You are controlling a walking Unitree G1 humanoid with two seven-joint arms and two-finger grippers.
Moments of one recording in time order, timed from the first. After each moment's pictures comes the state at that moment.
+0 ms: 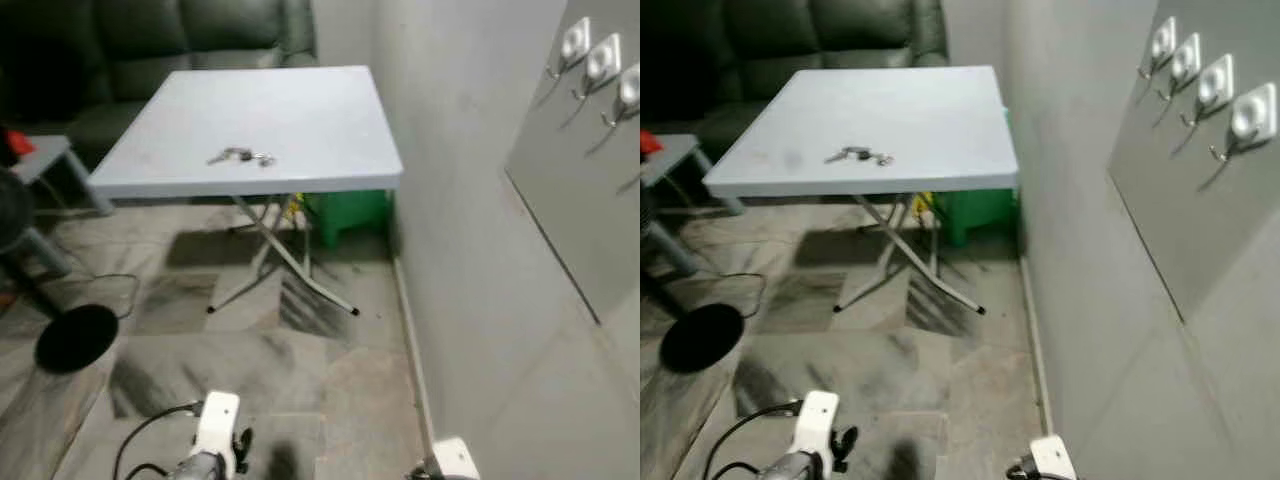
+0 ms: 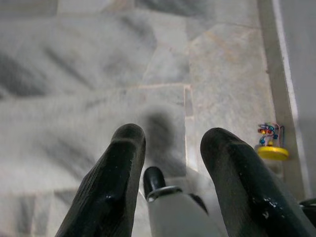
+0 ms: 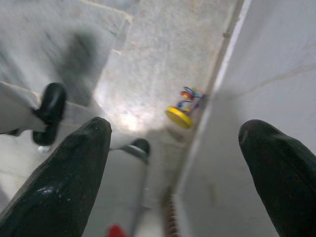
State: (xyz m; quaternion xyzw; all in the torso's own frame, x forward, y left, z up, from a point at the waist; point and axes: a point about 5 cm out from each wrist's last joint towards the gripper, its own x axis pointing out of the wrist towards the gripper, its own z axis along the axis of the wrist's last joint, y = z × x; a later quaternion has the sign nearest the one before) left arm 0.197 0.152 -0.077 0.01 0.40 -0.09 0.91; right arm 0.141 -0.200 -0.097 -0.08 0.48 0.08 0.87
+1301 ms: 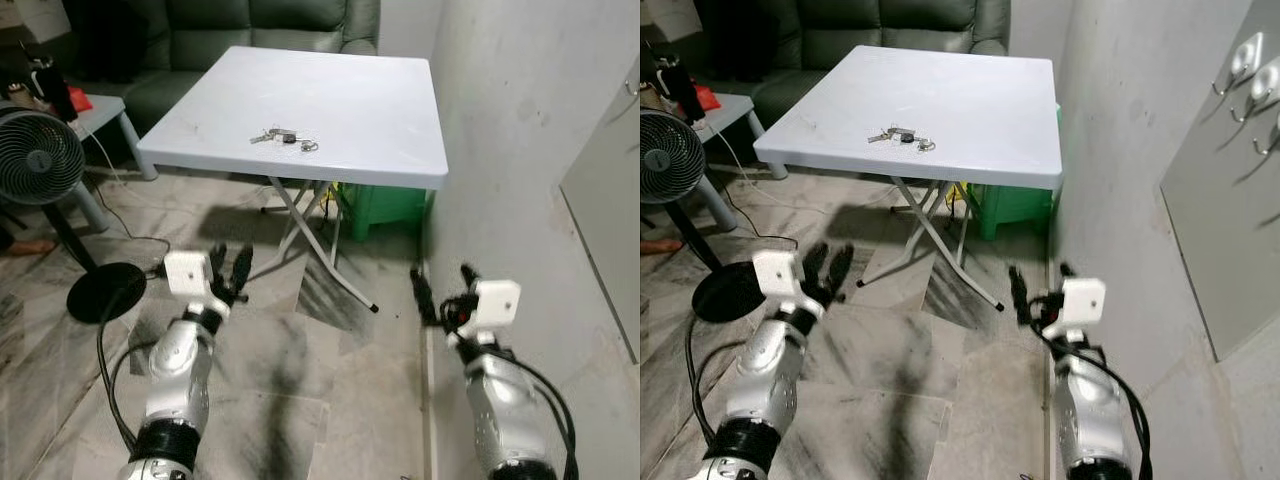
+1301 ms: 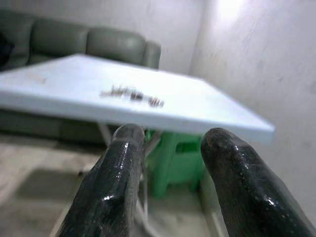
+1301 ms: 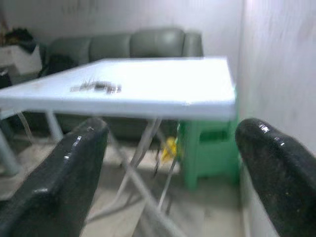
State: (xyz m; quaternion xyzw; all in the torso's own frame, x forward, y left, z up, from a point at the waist) left arm 0.324 0.157 0.111 -0.10 -0.10 -0.12 0.98; right arm 0.301 -0.179 0.102 0.03 -0.10 0.06 0.99
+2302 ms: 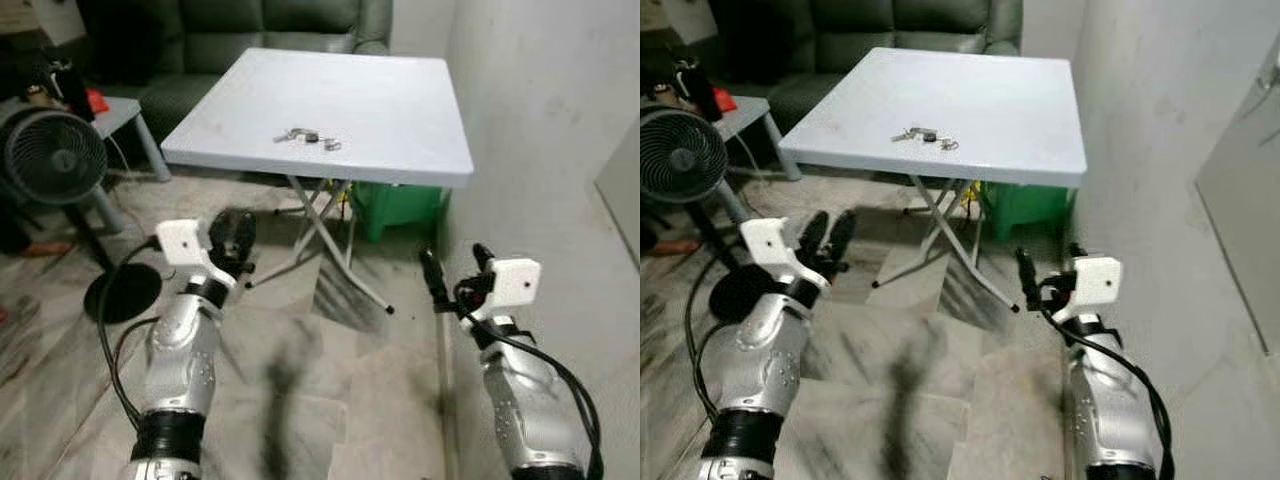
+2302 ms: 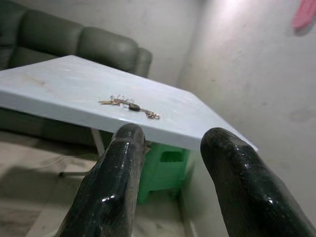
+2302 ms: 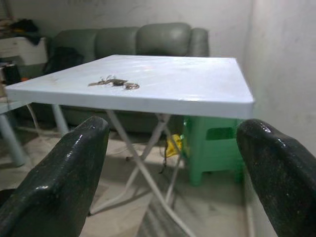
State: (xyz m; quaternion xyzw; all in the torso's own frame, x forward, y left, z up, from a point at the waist) left arm 0.325 0.146 0.132 -0.16 -0.09 -0.12 0.98; right arm 0.292 -0.187 0.114 0.02 -0.07 0.08 0.99
